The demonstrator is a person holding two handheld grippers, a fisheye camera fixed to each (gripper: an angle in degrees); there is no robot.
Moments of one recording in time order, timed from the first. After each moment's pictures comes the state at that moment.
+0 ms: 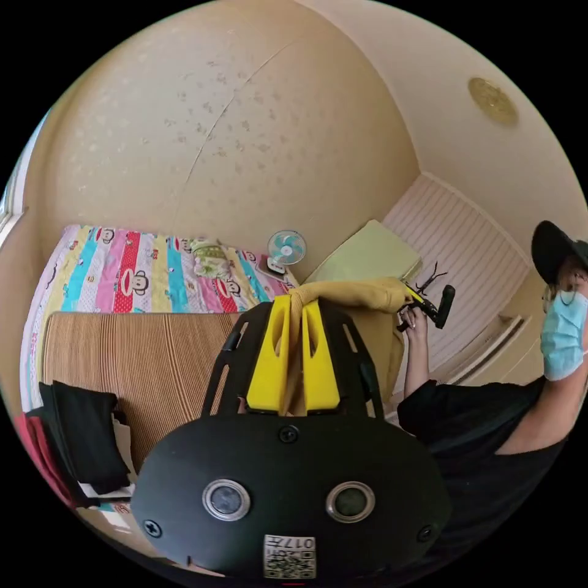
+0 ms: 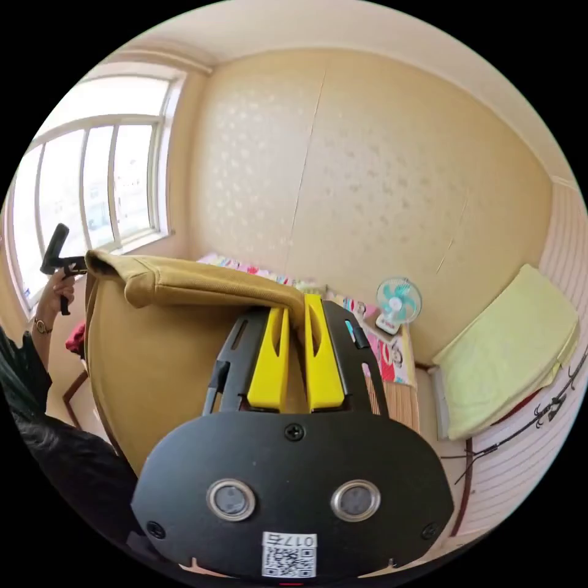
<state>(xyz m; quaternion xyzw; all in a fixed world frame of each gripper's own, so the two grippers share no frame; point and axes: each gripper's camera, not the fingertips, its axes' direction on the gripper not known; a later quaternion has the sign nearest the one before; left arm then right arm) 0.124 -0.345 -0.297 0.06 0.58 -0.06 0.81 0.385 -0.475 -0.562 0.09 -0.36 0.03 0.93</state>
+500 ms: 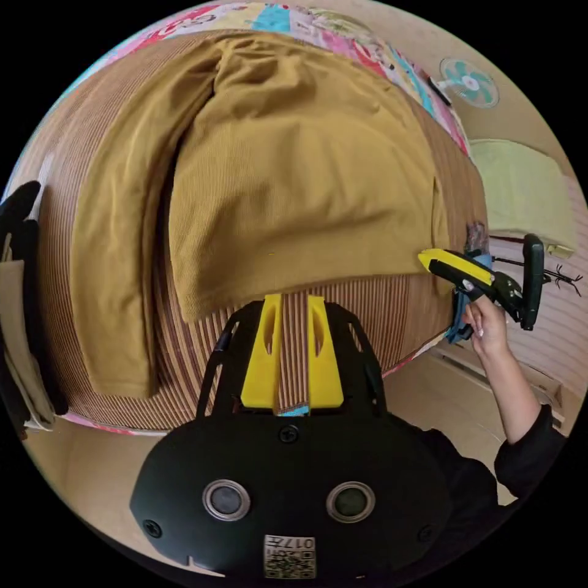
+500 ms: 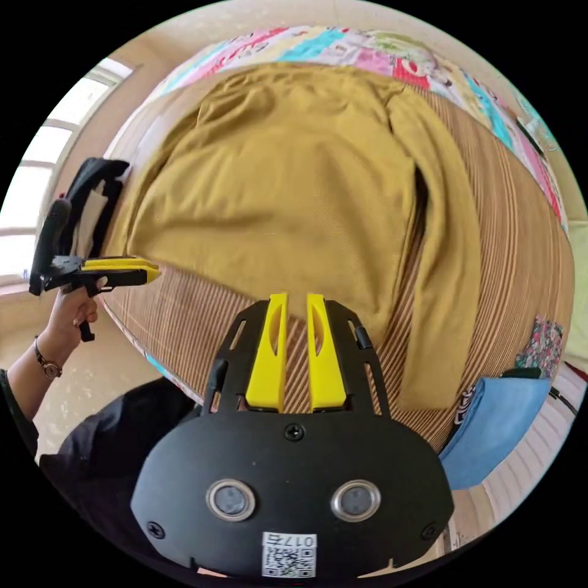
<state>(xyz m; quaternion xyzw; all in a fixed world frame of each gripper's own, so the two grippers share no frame) 0.339 -0.105 0.130 -0.36 0.42 0.04 0.83 -0.015 -0.223 -0.278 -0.33 -0.46 -0.14 0.81</state>
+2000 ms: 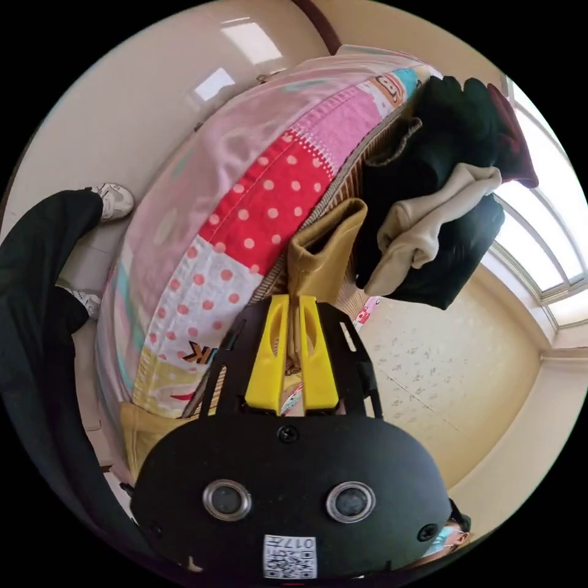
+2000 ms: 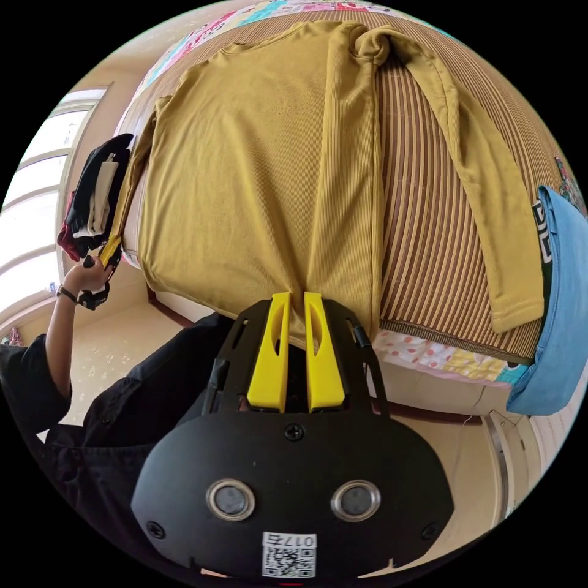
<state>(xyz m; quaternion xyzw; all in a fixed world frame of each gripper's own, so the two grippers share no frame) -0.472 -0.017 0.261 -0.07 0.39 -0.82 0.42 0.243 -0.100 -0.206 -0.40 -0.52 -0.03 0.75</state>
